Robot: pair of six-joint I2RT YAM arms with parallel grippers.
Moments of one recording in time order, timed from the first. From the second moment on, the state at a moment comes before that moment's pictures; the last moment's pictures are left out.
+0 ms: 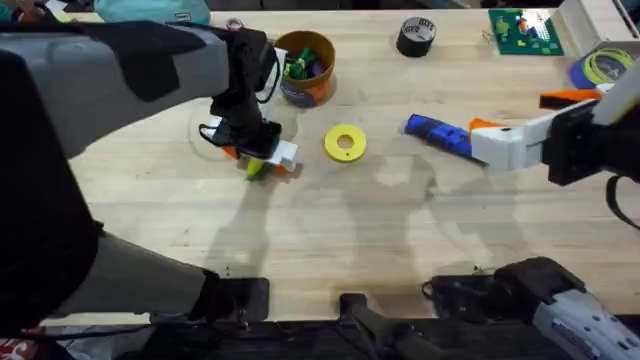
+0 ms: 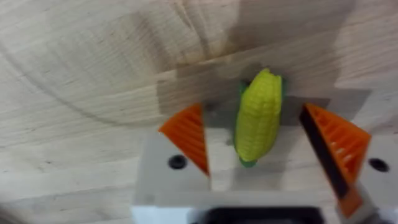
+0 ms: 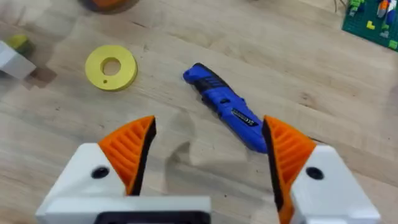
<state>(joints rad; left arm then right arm) -0.27 1.68 1.04 -0.95 -0.04 0.00 0.21 0.71 0.99 -1.05 0.00 -0.10</state>
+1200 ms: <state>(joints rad) -0.26 1.50 1.36 -0.59 0.04 -0.04 0.21 0.71 0.99 -1.05 0.00 -0.10</state>
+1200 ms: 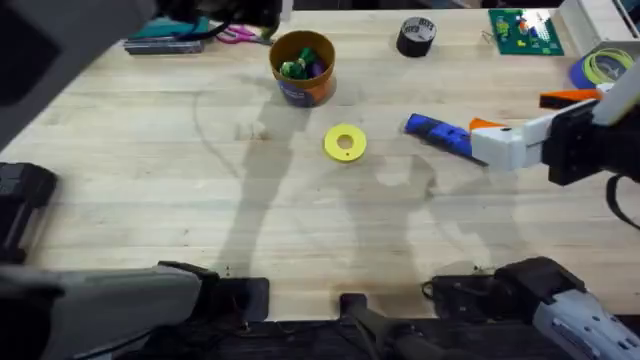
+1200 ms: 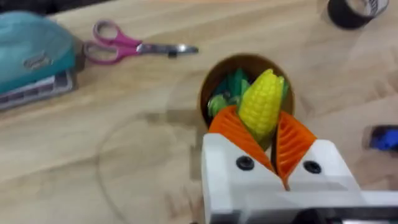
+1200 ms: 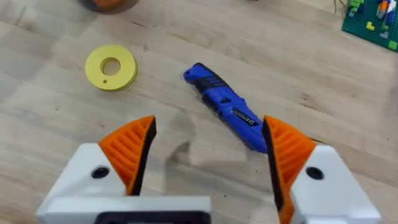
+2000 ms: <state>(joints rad) -0.26 1.71 1.36 -0.43 0.09 -0.05 0.21 0.71 0.99 -1.05 0.00 -0.13</state>
